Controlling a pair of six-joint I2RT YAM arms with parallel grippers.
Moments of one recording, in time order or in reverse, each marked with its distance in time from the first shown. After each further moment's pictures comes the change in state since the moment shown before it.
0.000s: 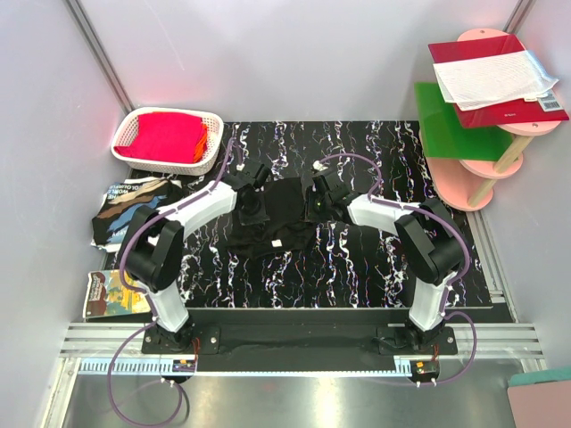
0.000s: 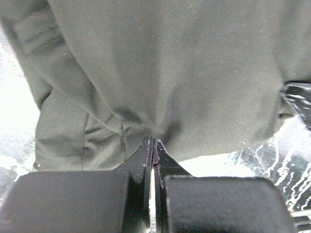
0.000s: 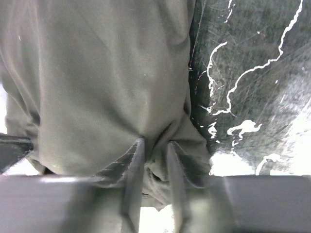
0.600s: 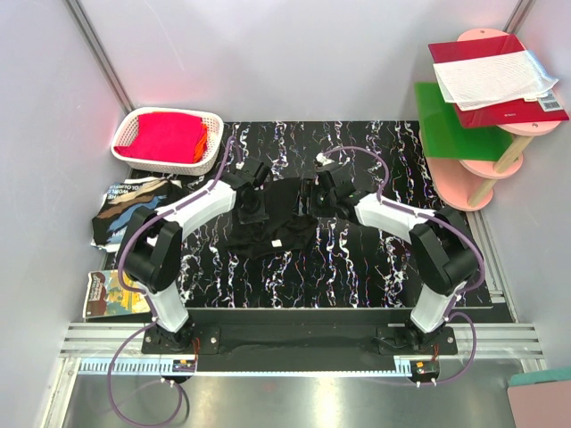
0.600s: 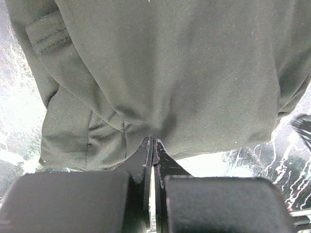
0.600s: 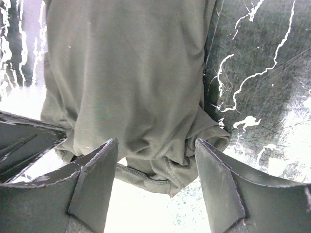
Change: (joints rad) left arm 0.000 -0.019 0.014 -0.019 -0.011 0.007; right arm 0.000 -0.097 -0.004 -0.021 0.002 0.002
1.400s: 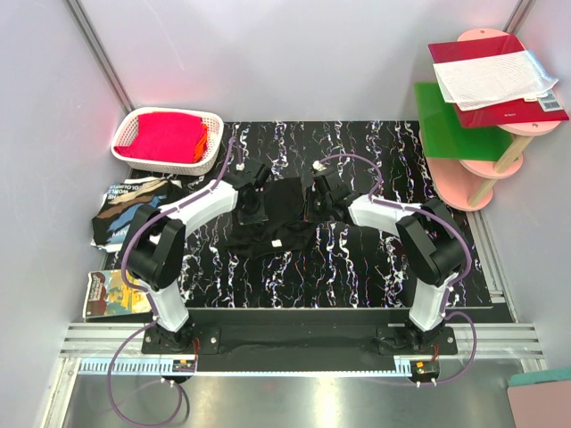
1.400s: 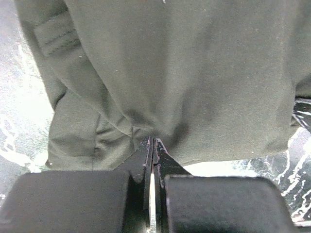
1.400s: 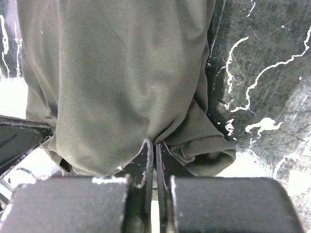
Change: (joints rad) left arm 0.000 0.026 0.000 -0.003 -0.031 0.005; right arm 0.000 0.087 -0.001 0.037 -0.058 0.028
